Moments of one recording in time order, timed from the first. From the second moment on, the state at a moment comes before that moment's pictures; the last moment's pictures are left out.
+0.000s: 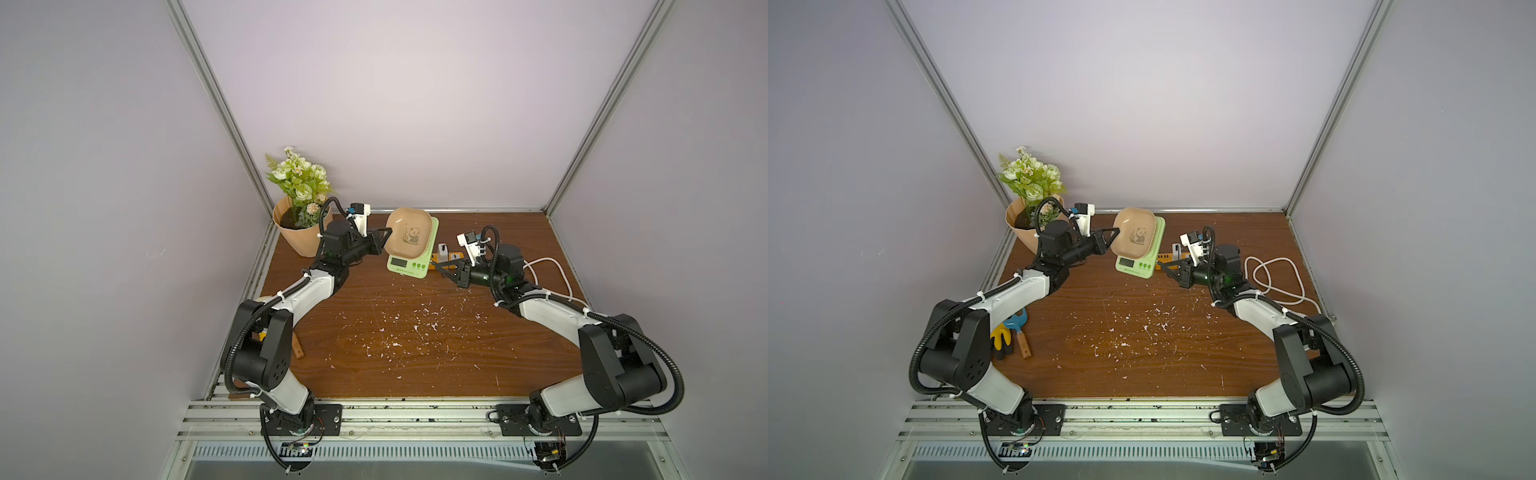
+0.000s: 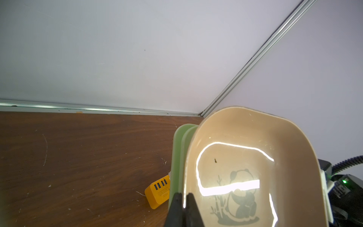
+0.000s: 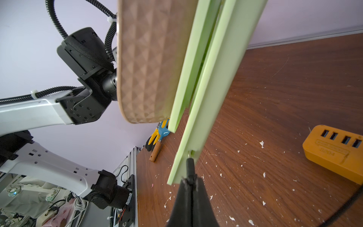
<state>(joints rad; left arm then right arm) -0.30 1.61 1.03 0.42 0.50 -0.53 0.33 1.49 0.78 0.44 -0.89 0.48</state>
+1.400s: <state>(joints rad) -0.30 1.59 0.97 0.50 0.50 -0.48 0.34 1.55 0.83 0.36 -0.91 0.55</state>
